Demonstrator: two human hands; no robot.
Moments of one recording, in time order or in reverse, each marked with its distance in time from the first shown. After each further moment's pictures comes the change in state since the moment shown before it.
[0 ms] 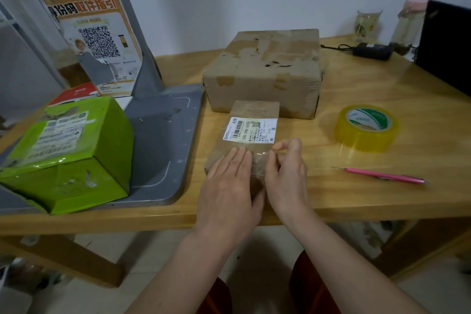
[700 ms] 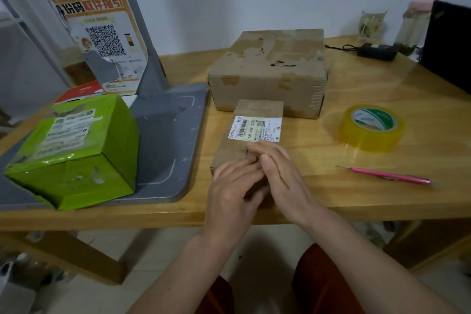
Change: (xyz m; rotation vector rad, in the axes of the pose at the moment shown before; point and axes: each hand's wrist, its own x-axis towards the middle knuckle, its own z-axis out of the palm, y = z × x) left_hand -0.006 -0.011 0.021 -0.503 0.355 0.140; right_hand 0.001 0.023 -0.007 -0.010 -0.384 -0.270
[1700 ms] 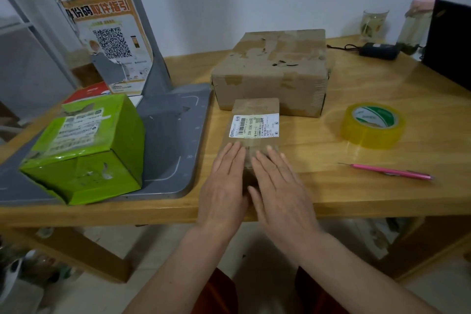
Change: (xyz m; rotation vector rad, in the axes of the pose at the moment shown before) left_hand -0.001 -0.004 -0.014 0.347 -0.235 -0.189; right_hand -0.038 -0.028 0.019 -0.788 0.061 -0.162
